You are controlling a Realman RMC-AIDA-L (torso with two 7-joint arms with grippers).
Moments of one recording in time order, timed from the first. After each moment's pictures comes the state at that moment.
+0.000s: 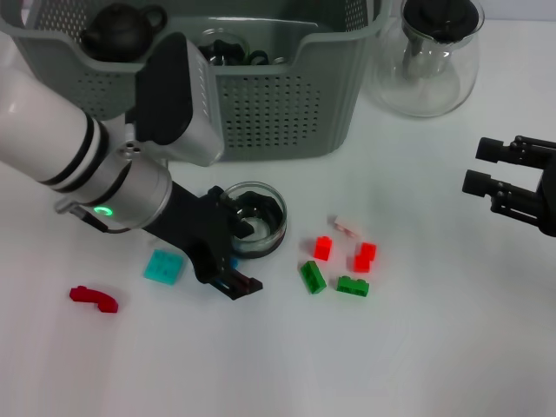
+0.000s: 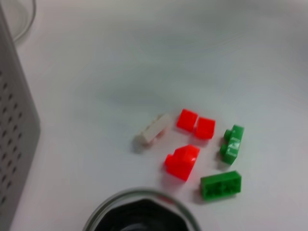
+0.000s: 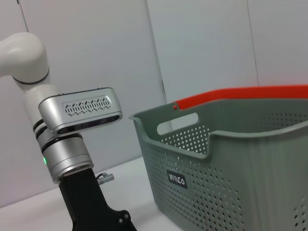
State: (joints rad) left arm -0.53 -2.18 1.33 1.18 2.45 1.51 -1.83; right arm 0.33 2.06 -0.65 -0.73 -1.85 -1.73 1.28
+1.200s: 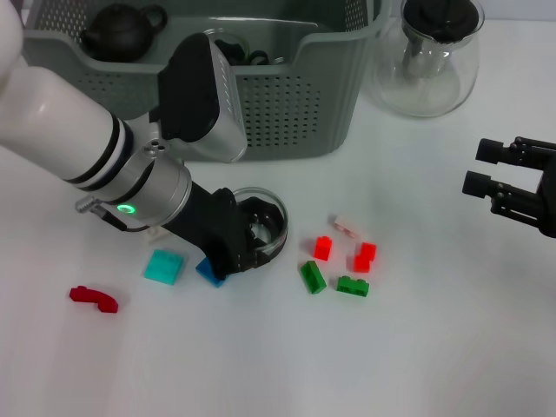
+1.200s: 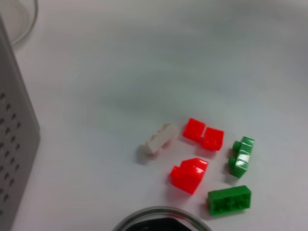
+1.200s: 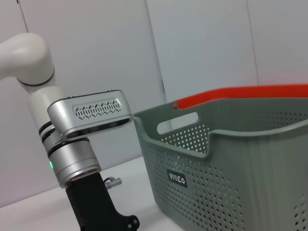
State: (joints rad) left arm -0.56 -2.17 1.39 1.13 2.43 1.44 -1.89; right arm 0.33 2.06 -0.64 -0.73 -1.86 -1.73 1.28
